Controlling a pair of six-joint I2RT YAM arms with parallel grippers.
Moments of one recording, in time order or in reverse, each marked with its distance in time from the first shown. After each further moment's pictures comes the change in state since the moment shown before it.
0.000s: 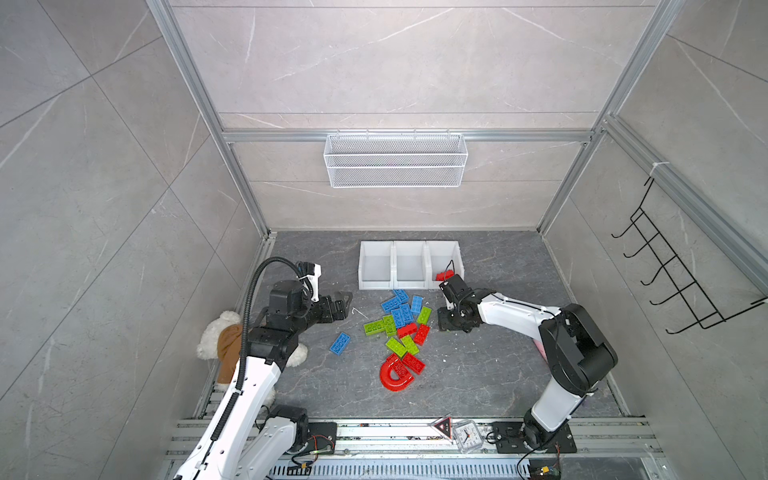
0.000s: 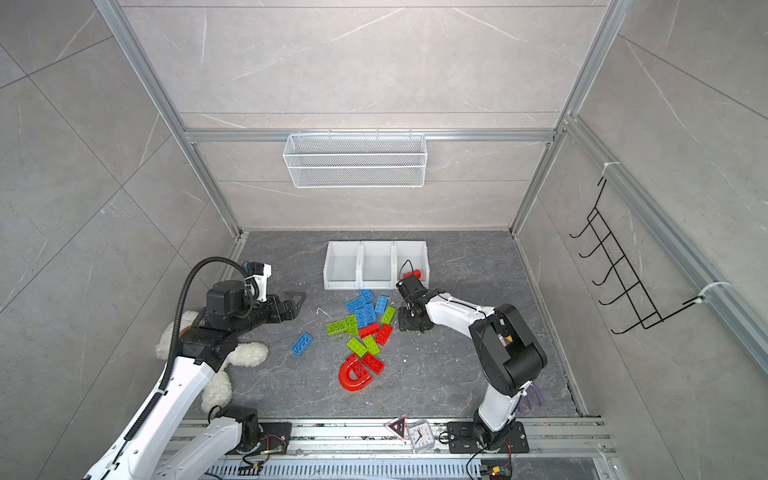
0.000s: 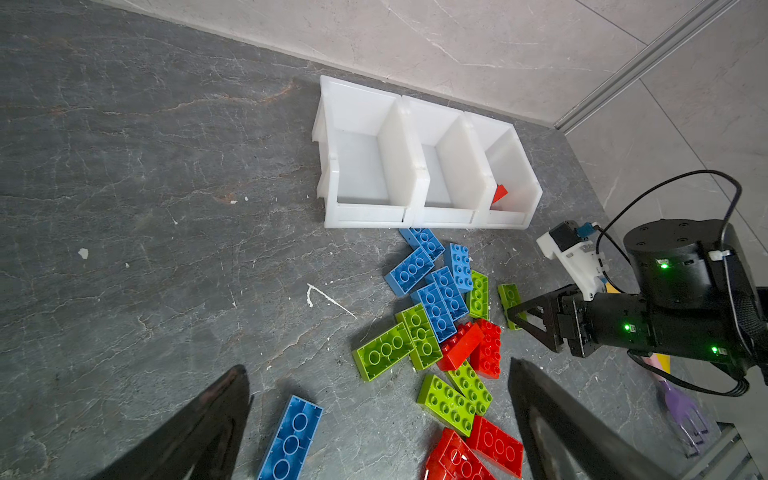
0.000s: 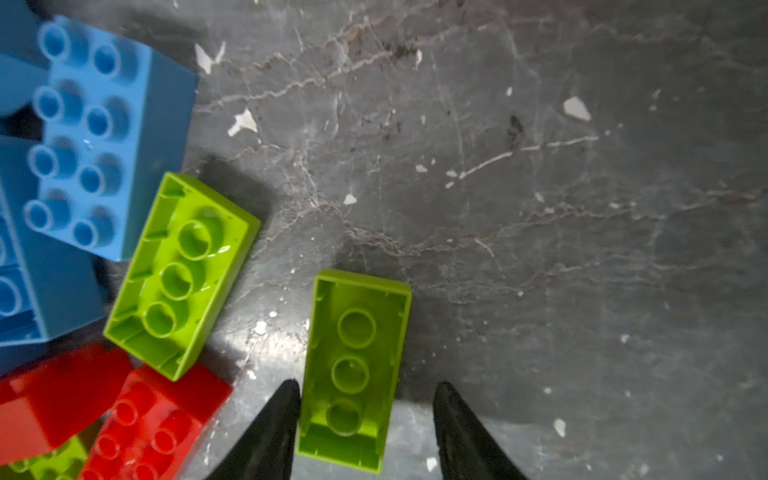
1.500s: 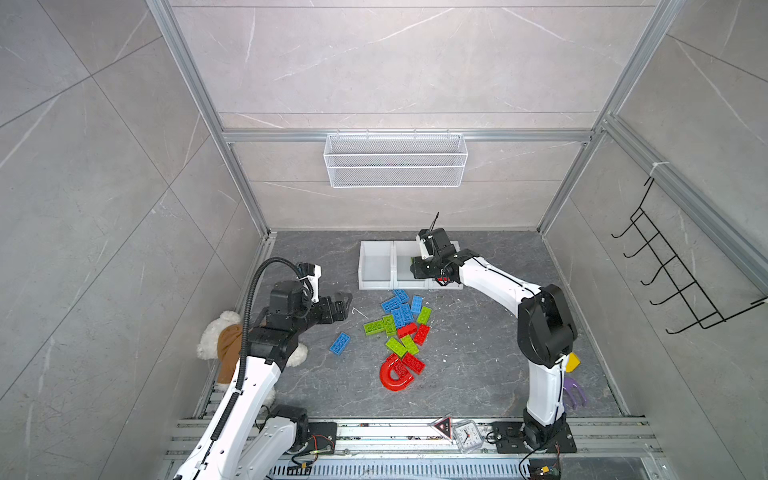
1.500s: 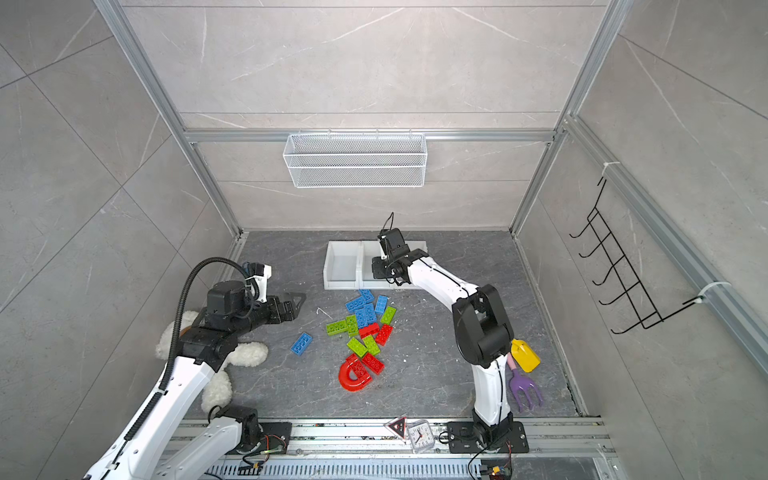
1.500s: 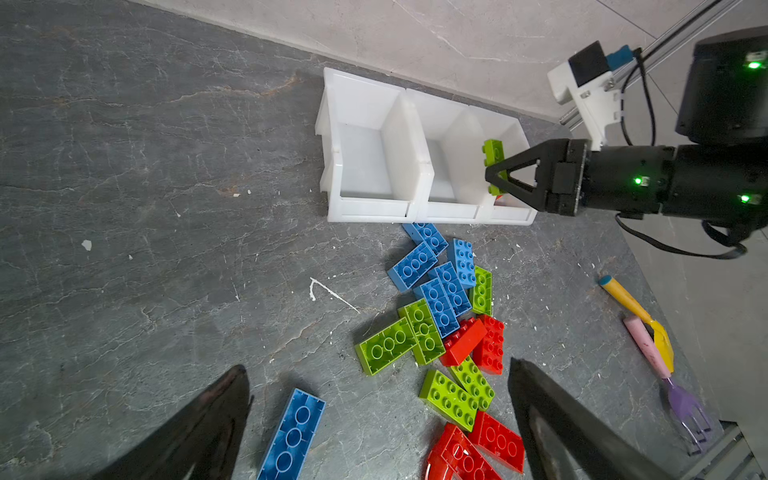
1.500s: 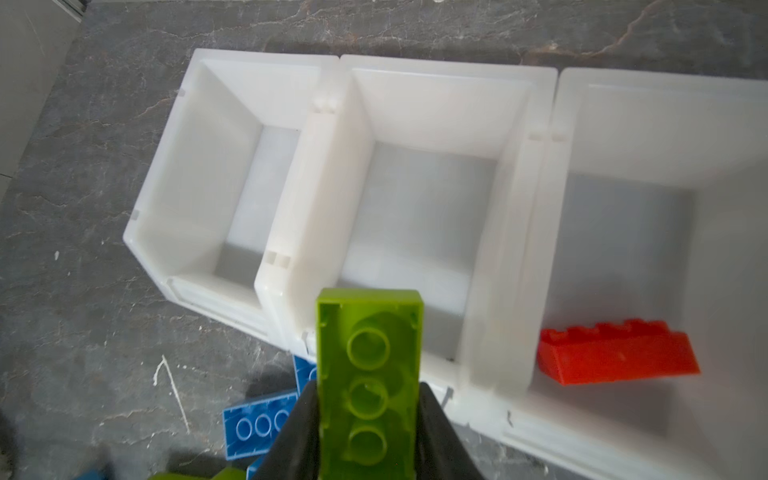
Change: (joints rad) left arm 0.000 0.000 0.000 -0.014 -0.011 0.003; right arm -0.012 0.298 0.639 0.050 -0.077 -0.109
